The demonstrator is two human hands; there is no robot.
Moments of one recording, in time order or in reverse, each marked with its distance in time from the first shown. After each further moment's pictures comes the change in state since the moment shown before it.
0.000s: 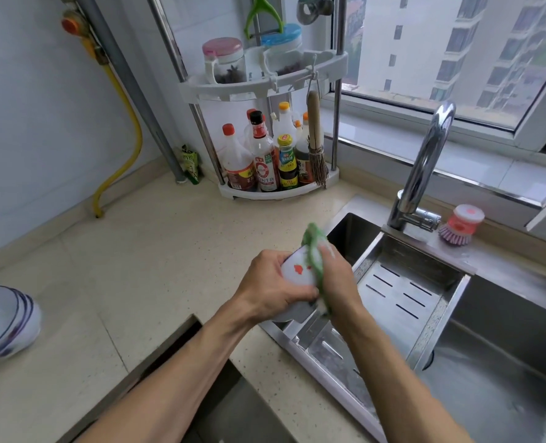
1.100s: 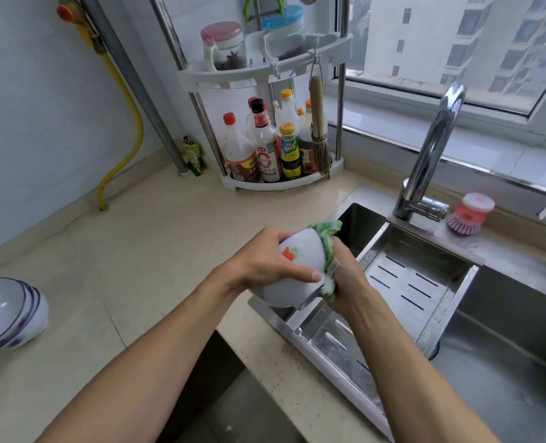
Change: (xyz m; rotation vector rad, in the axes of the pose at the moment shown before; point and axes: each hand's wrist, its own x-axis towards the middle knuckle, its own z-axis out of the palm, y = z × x) left_hand 0.016 0.016 -0.022 0.112 -0.163 -0.062; right_hand 0.007 -0.016 0.001 0.345 -0.072 0.309
